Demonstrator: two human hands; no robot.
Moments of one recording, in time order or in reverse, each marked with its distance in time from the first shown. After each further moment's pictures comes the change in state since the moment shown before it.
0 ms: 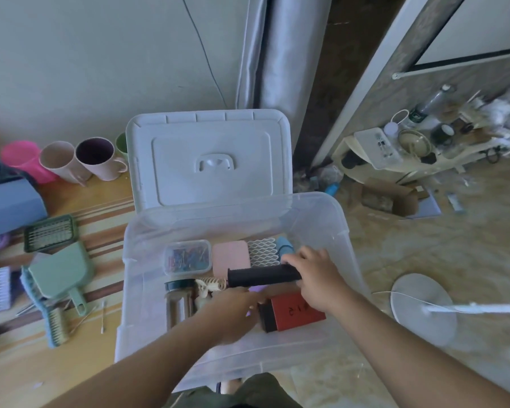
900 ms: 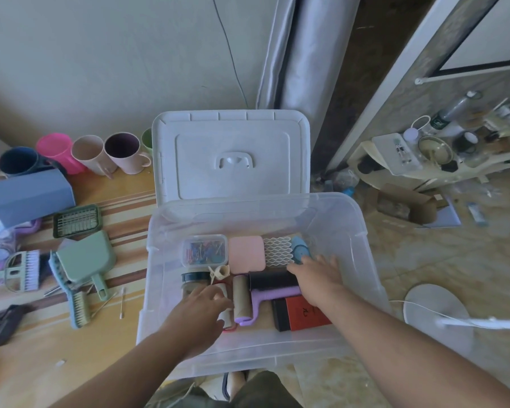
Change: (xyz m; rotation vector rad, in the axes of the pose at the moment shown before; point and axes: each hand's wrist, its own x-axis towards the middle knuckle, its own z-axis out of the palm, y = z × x) left_hand -0.067 -0.059 0.007 0.145 0.163 -0.118; right_hand 0.033 -0.022 0.028 -0.474 -0.223 0.112
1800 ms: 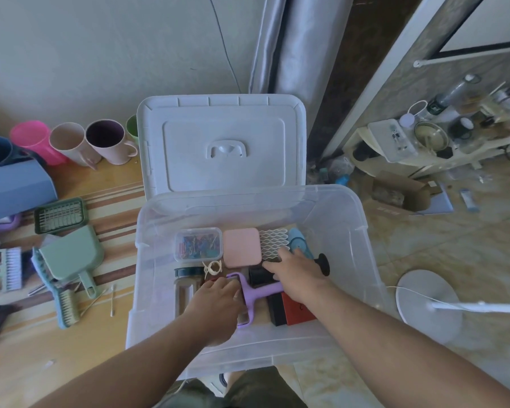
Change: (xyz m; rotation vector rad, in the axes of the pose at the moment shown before) left_hand 0.045 0.021 0.023 0.388 -0.092 0.225; right_hand 0.019 -0.021 0.018 0.242 0.009 -0.185
